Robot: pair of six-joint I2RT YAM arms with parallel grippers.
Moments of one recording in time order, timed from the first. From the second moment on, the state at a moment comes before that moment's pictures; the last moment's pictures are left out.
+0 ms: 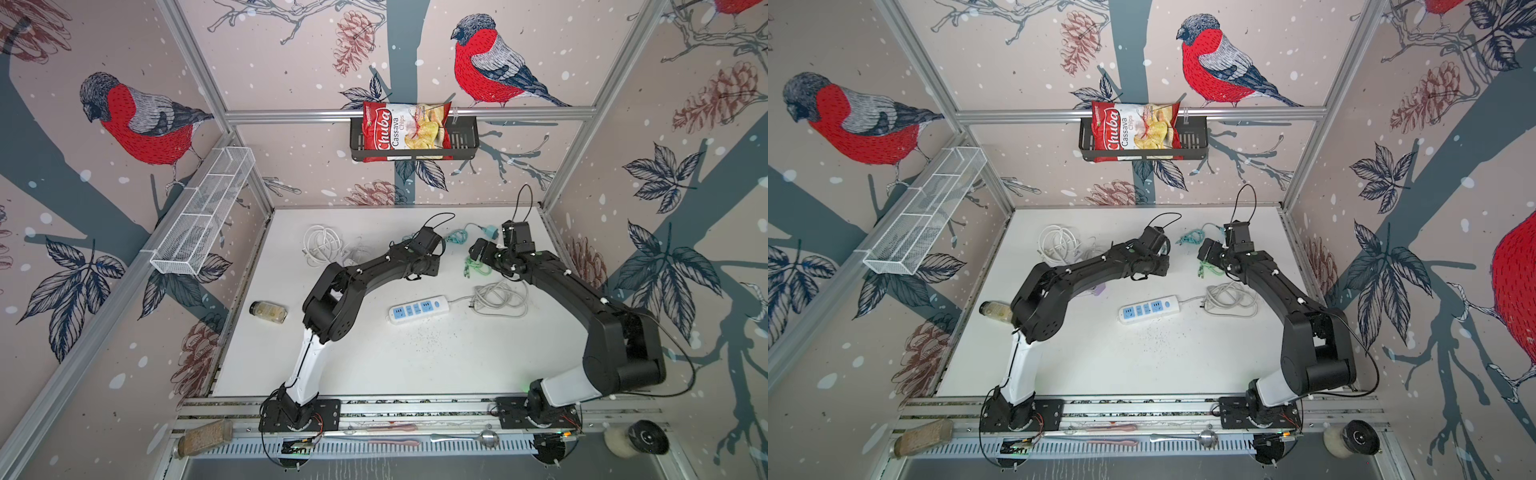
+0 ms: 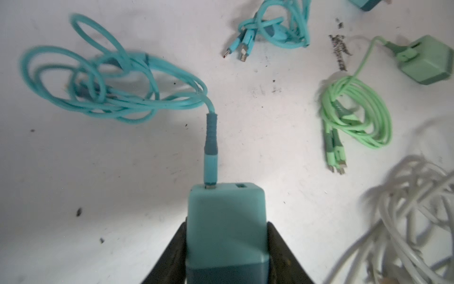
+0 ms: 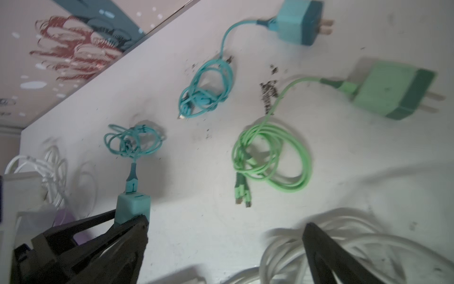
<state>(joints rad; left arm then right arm) -0.75 2.08 1.58 -0.38 -0.05 -0.40 0.26 1.51 1.04 -0.36 -0.14 0.52</state>
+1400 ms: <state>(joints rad) -0.76 1.47 0.76 0.35 0.06 -0.15 0.52 1.60 1.18 -0.31 -0.63 0.60</state>
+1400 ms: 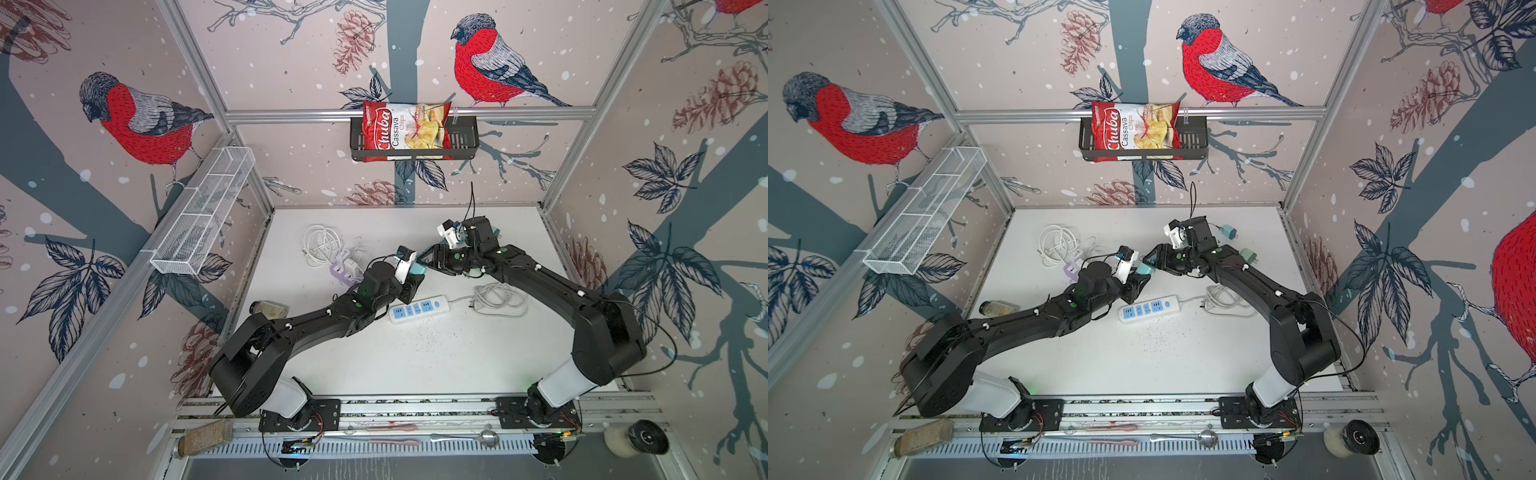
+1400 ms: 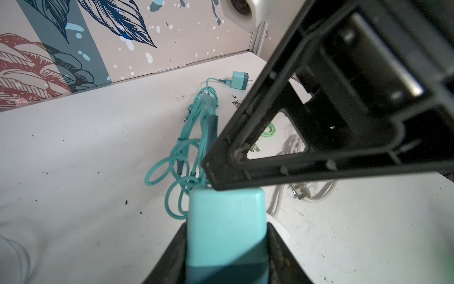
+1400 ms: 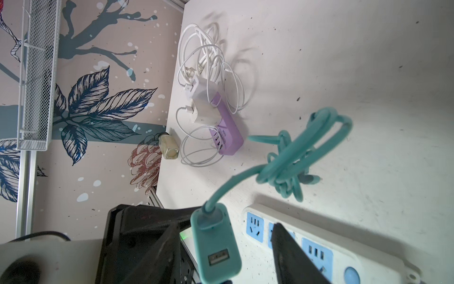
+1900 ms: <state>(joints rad) -0.76 1.47 0.76 0.38 0.06 -0.14 0.54 1.61 1.18 -0.34 -0.64 0.55</state>
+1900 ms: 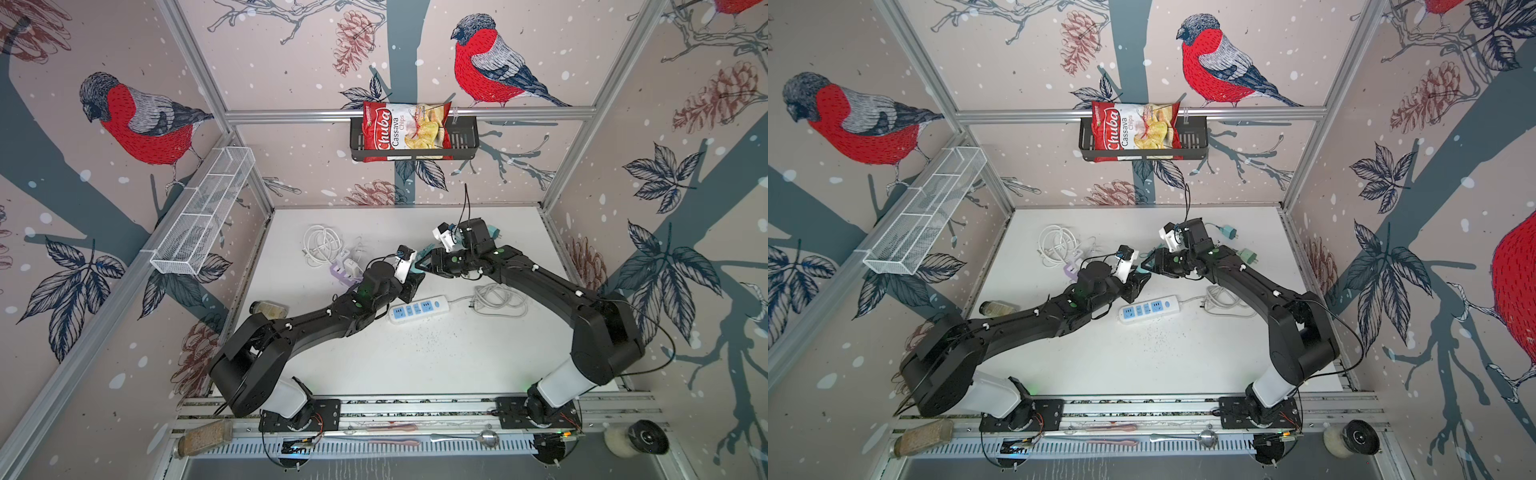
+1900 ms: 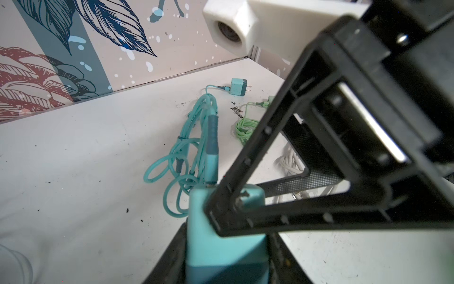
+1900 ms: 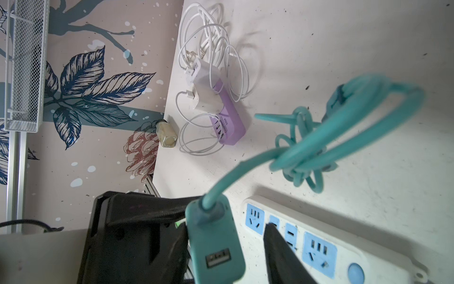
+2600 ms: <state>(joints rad) -0.76 1.49 0.76 0.38 0.08 -0.16 0.55 1.62 1.19 -0.35 -0.65 0.50</state>
